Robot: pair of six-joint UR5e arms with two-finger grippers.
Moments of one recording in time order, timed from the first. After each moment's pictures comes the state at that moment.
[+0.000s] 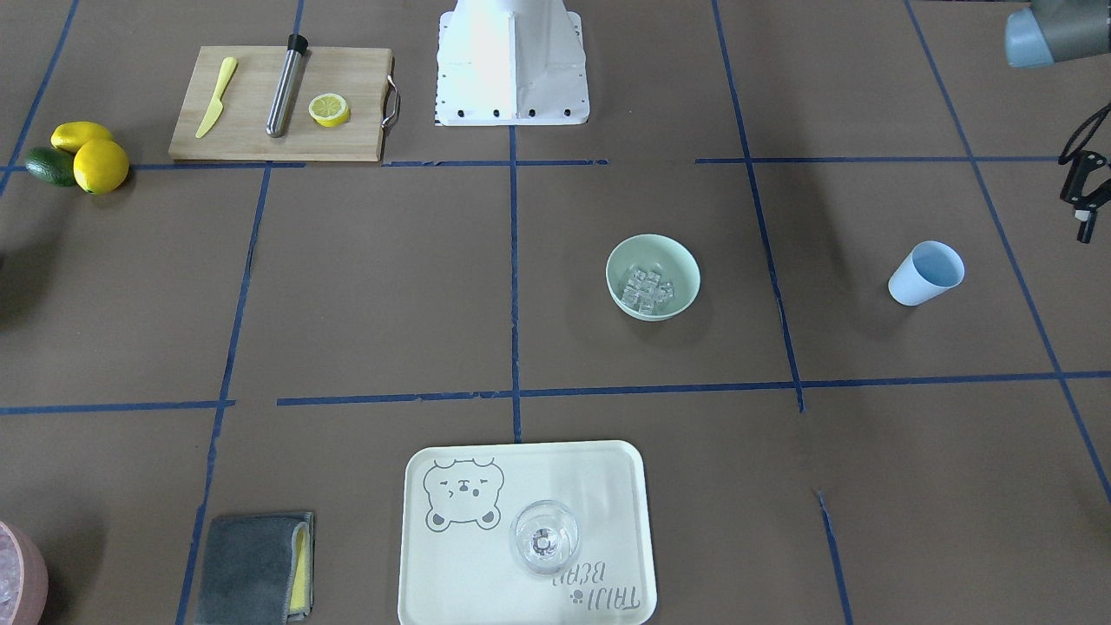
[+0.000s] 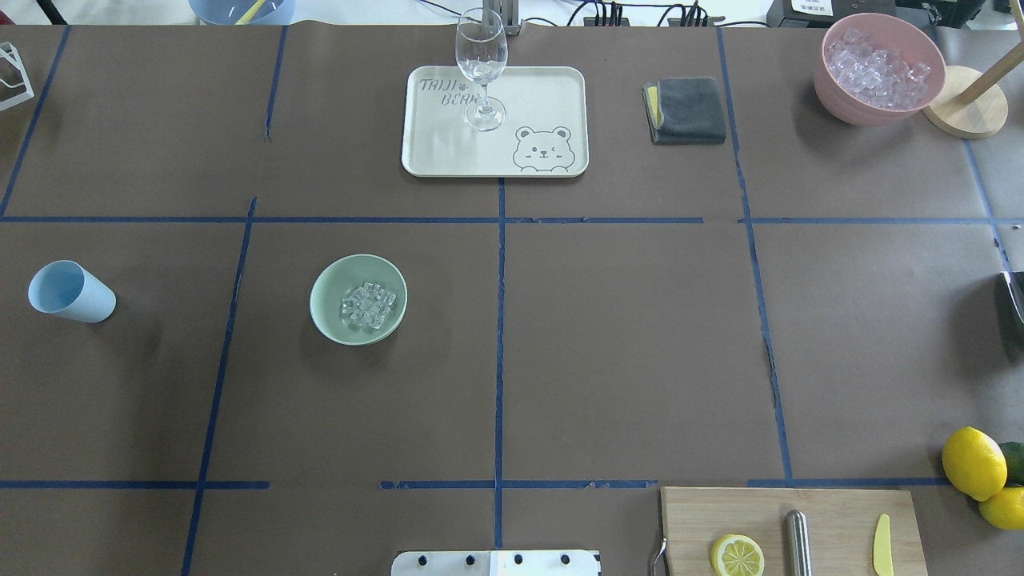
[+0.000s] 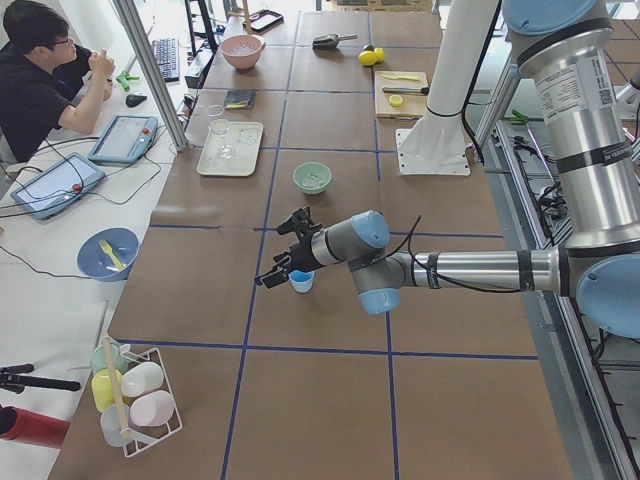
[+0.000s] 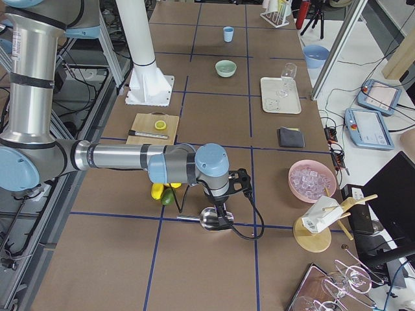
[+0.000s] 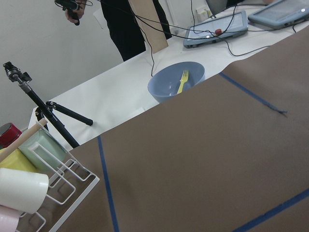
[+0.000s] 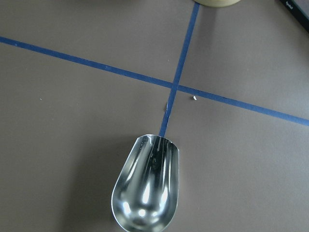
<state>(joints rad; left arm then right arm) -1.30 -1.29 -1.77 -2.65 -1.89 -0.29 1.63 -1.75 1.81 -1.51 2.36 -0.22</state>
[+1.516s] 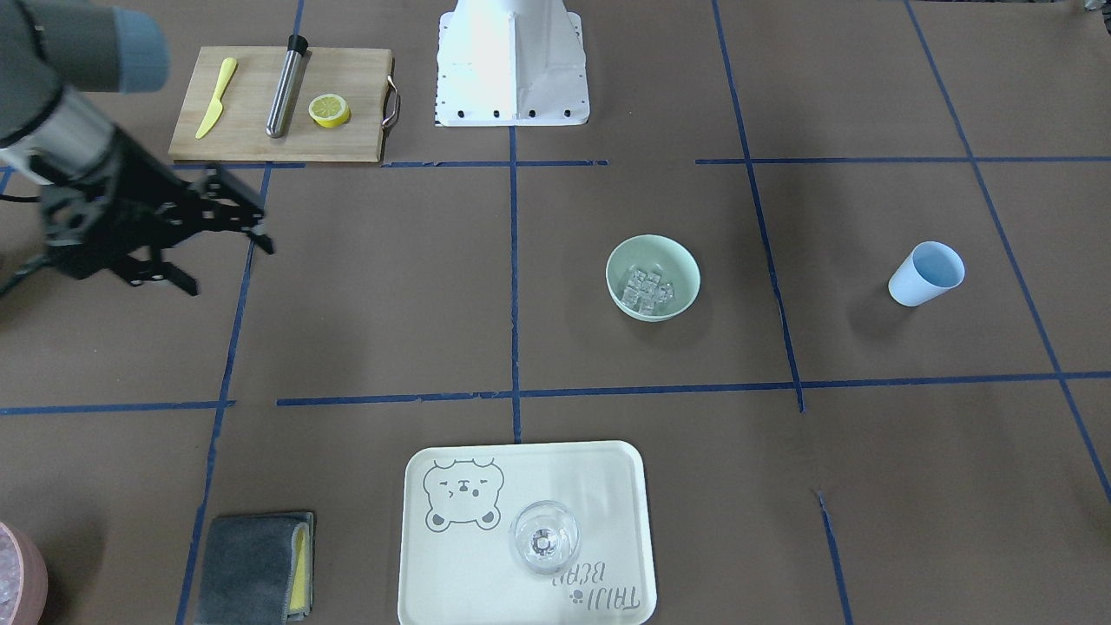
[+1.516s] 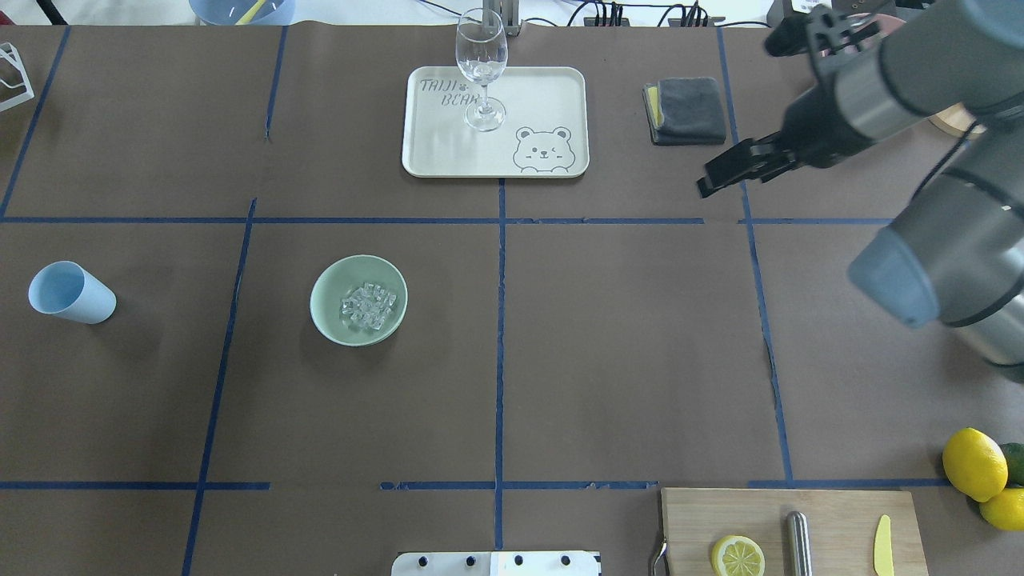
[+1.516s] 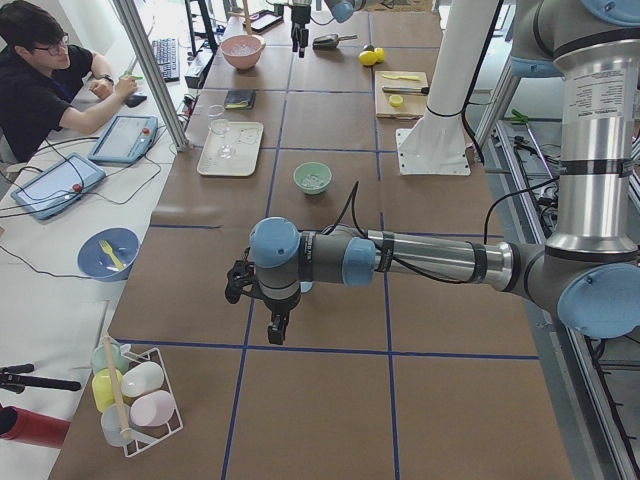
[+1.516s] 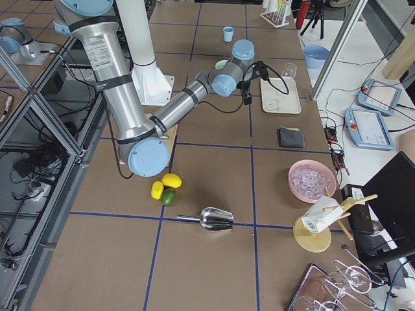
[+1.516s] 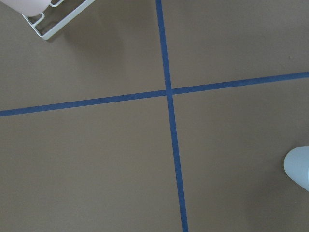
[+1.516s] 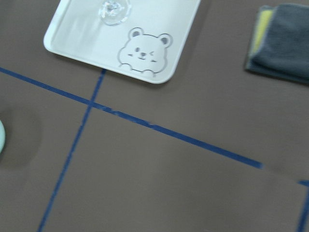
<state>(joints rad) -1.58 -1.51 -1.74 -1.54 -2.39 0.08 0.87 -1.13 1.89 -1.40 2.20 0.76</state>
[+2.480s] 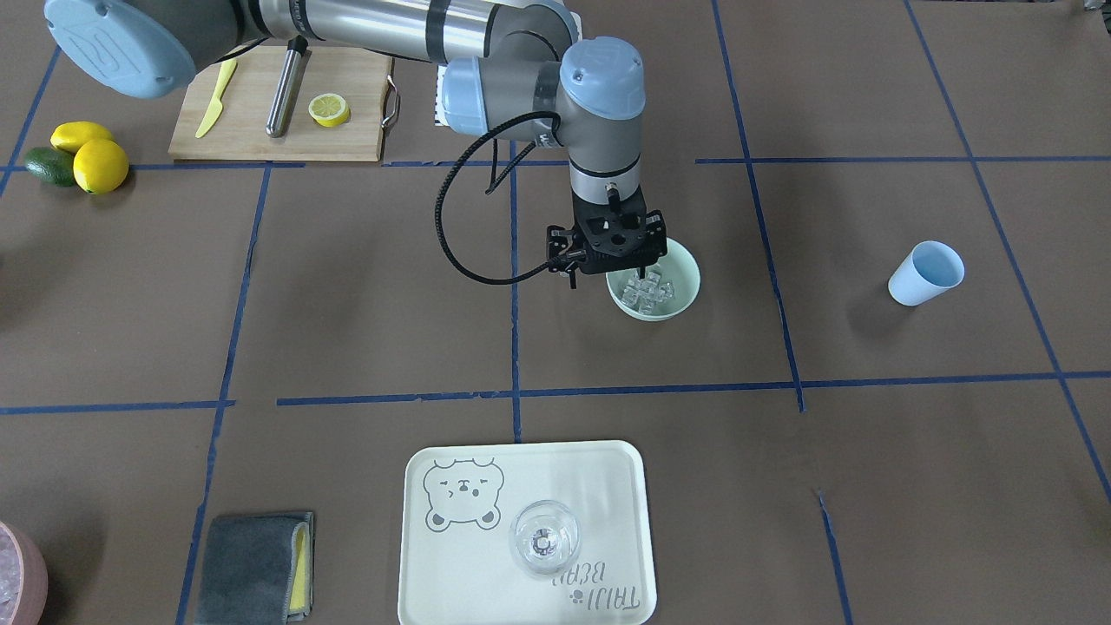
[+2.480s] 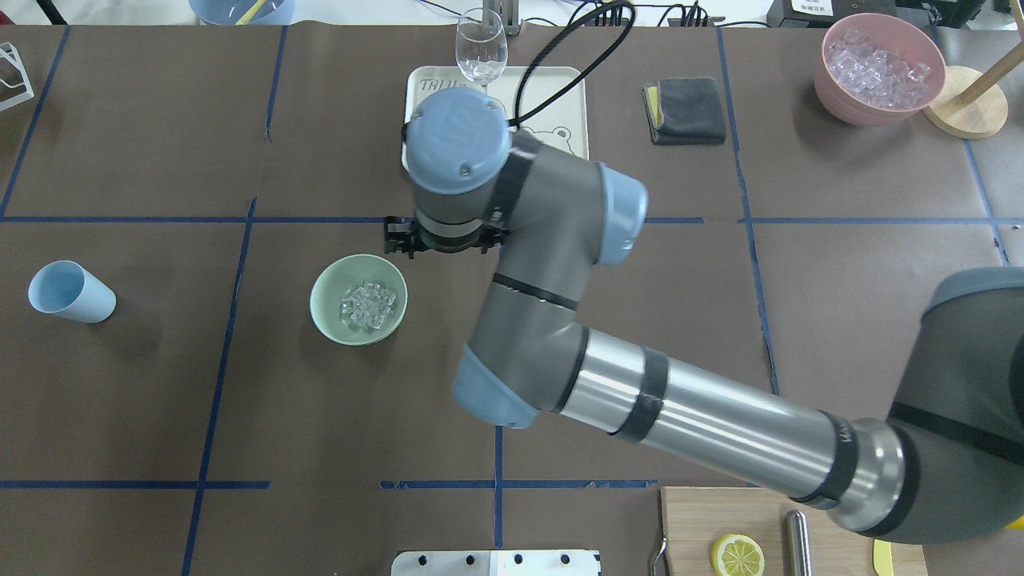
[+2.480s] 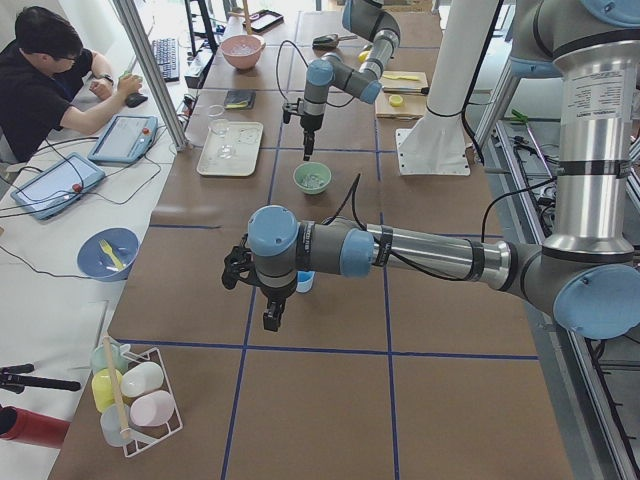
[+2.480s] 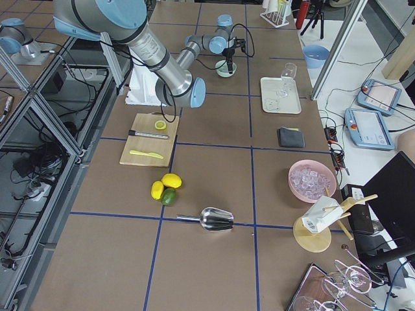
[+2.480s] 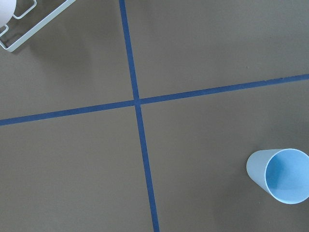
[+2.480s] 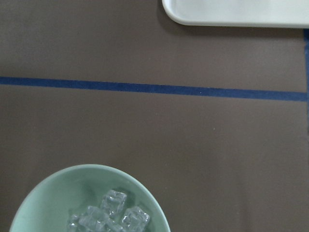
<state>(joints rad) -1.58 -1.52 -1.76 -1.54 -2.41 0.08 0.43 -0.47 1.19 -1.39 1.71 1.23</state>
